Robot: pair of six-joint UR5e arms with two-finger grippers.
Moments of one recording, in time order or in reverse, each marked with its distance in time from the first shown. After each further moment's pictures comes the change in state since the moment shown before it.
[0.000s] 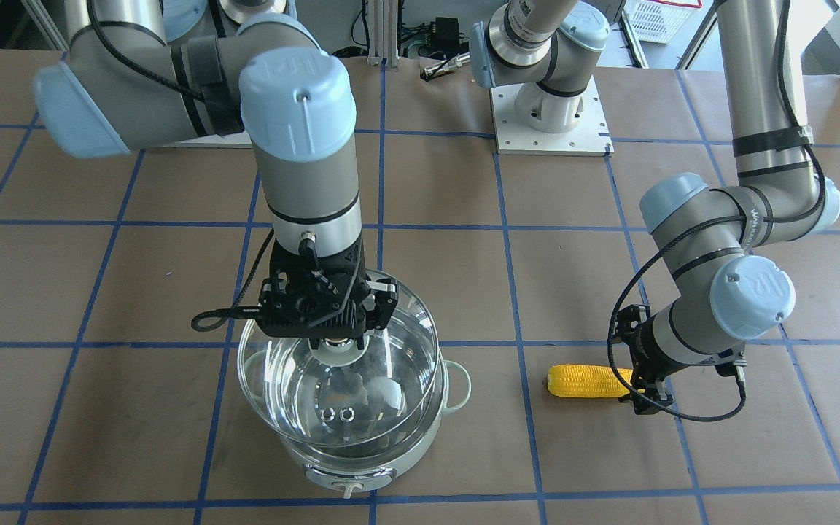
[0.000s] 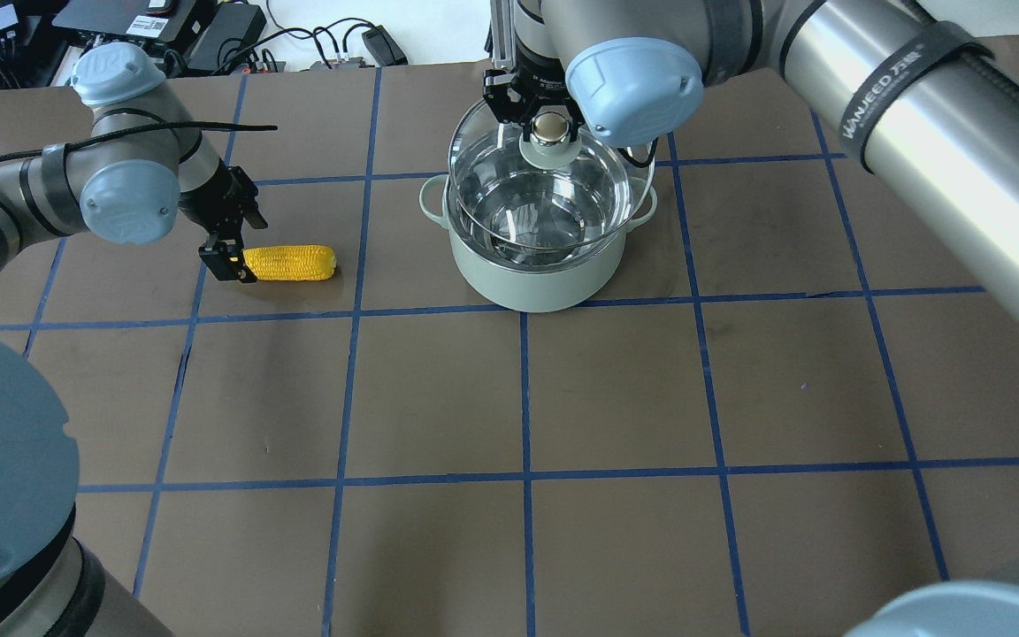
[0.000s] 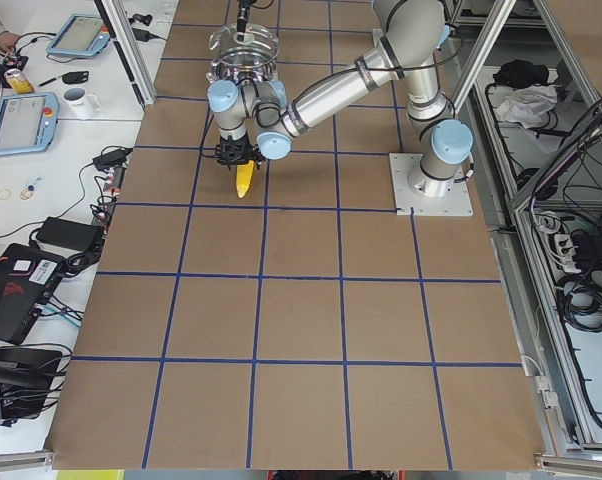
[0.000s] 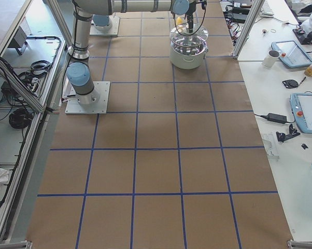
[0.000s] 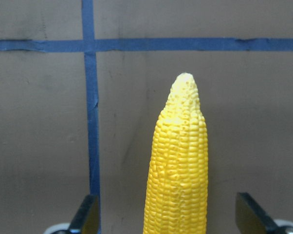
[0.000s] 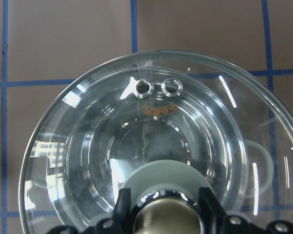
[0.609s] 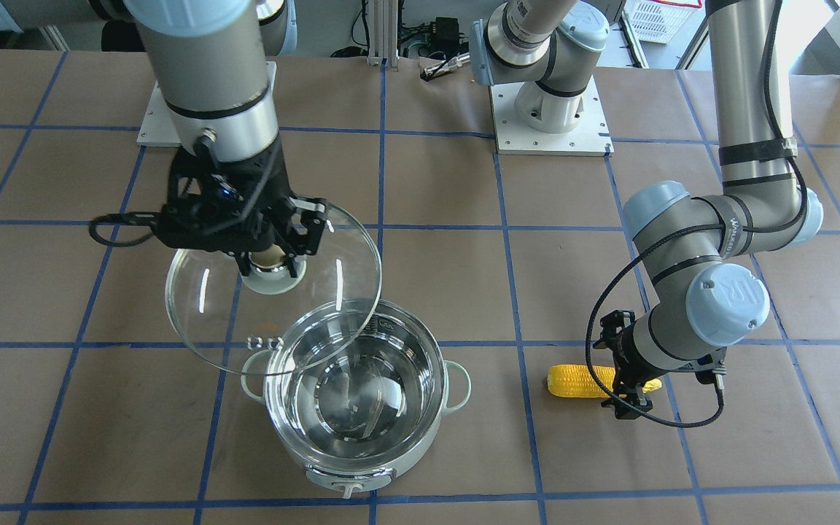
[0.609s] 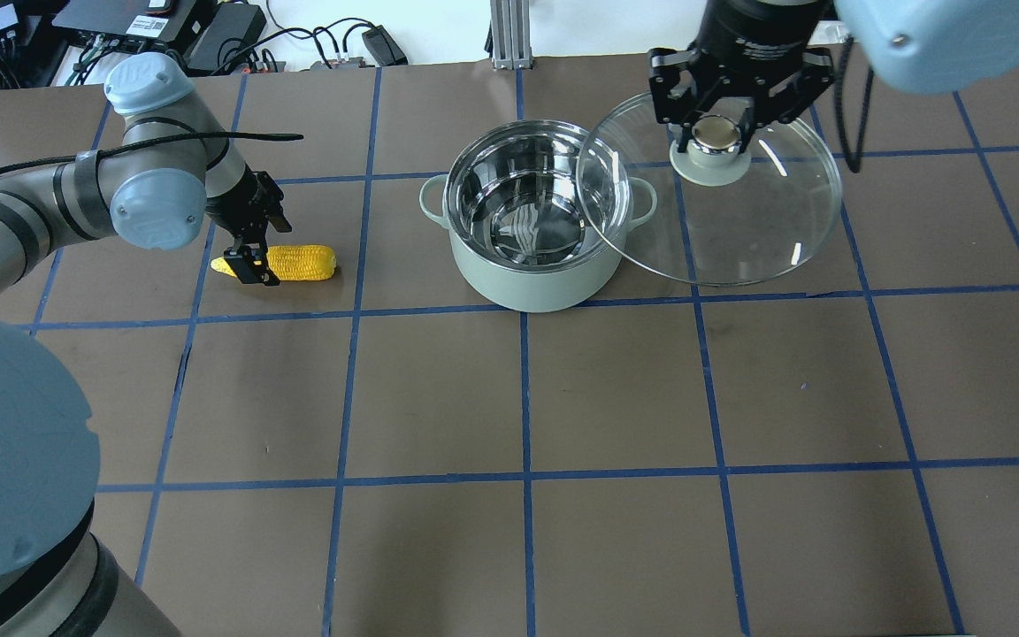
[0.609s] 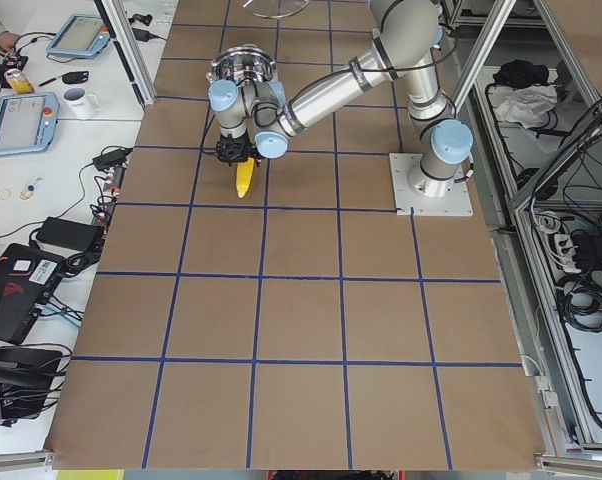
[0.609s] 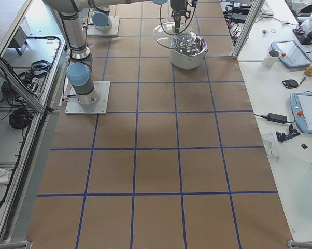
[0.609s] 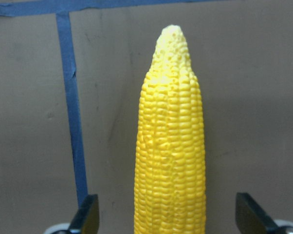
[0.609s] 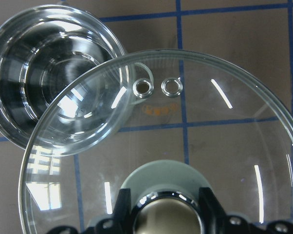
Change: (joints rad) left arm -0.032 -0.027 -0.003 0.026 -0.022 0.008; right arm -0.185 -0.293 0.092 0.334 0.032 -0.143
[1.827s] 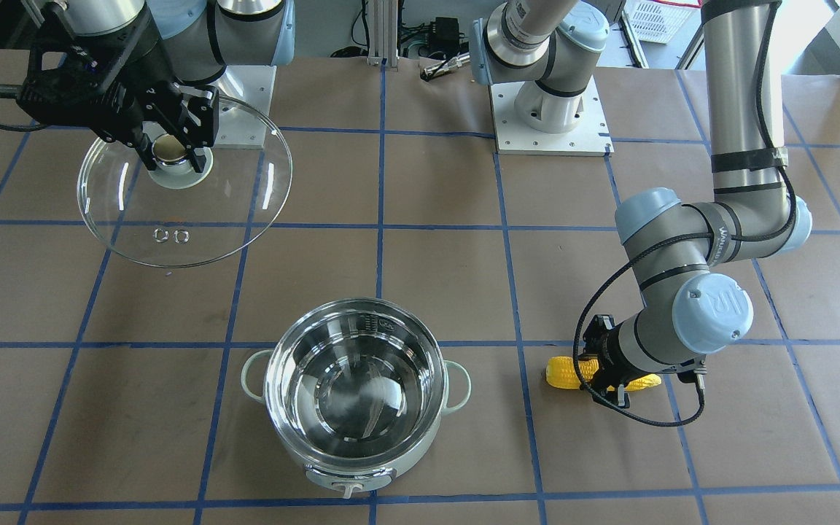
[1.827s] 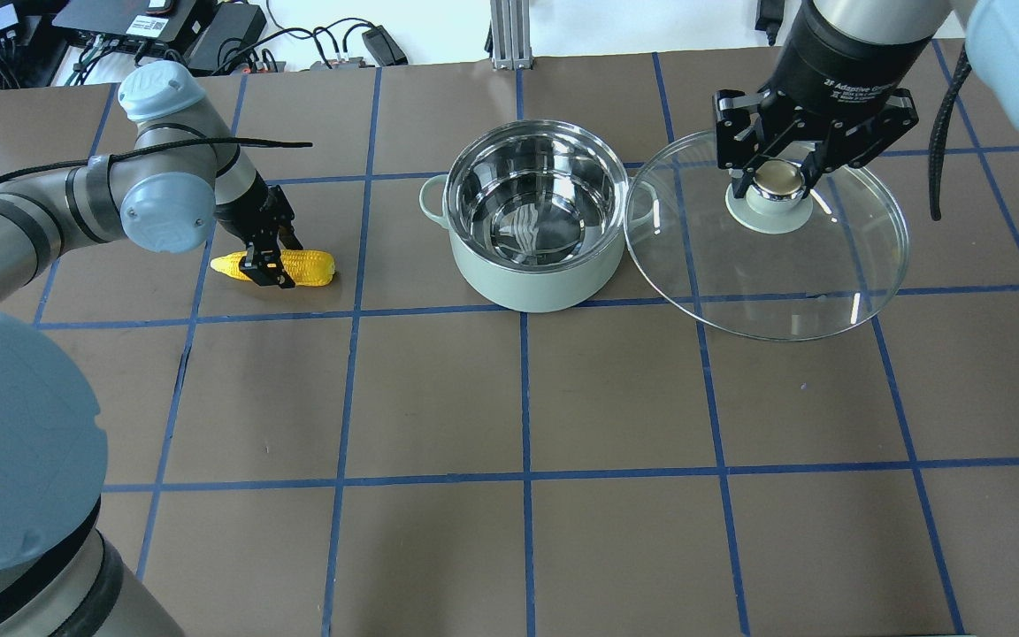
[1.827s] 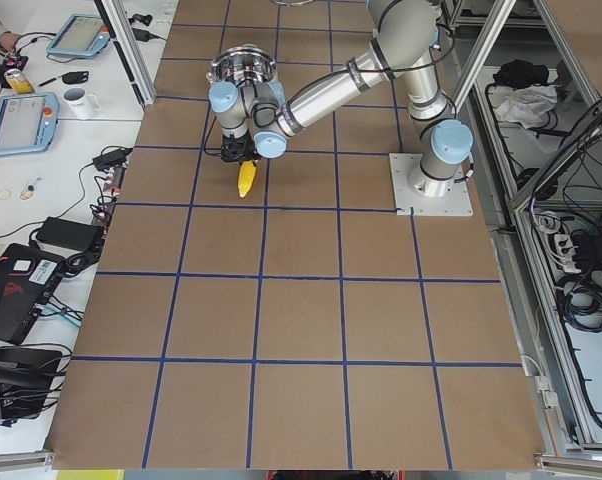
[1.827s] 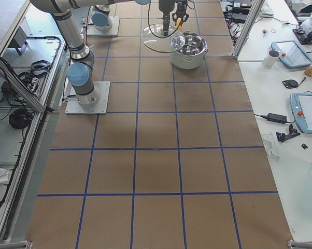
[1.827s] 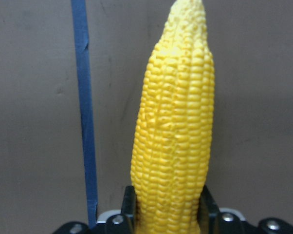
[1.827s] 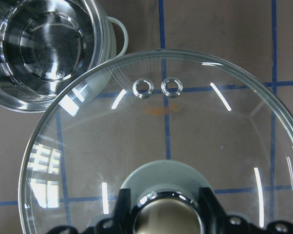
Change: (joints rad) left arm -0.014 -0.009 0.000 -0.032 -0.018 -0.054; right arm -0.076 -0.133 0.096 0.095 0.012 -0.090
